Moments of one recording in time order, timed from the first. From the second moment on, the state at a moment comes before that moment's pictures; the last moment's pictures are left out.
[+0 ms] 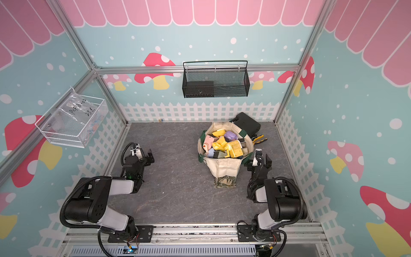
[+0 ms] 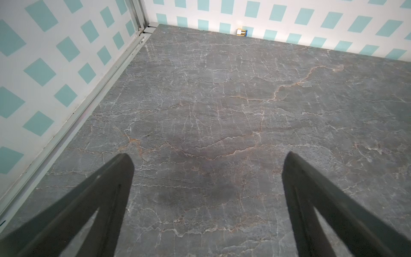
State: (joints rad) left arm -0.04 1.54 0.39 0.89 -0.25 -0.10; right arm 0.01 1.53 0.20 1.25 0.22 -0.13
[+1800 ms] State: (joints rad) left arm -0.04 1.54 0.39 0.89 -0.25 -0.10; right arm 0.01 1.53 0.20 1.25 0.20 -0.13
